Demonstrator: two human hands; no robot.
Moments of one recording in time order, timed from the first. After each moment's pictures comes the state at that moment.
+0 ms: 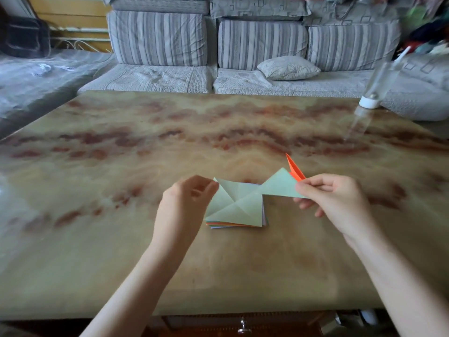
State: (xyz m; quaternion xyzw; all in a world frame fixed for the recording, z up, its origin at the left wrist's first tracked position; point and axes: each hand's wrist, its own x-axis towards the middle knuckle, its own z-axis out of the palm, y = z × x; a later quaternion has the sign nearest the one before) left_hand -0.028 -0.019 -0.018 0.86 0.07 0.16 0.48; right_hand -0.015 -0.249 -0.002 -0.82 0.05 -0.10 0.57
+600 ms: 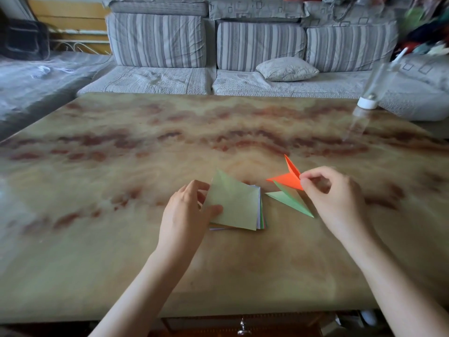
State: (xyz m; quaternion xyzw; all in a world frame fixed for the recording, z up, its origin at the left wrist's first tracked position) left_hand -0.025 -0.022 -0.033 0.91 0.02 0.16 0.38; right_hand -0.007 -0.254 -0.013 -0.90 0.00 -0.27 0.35
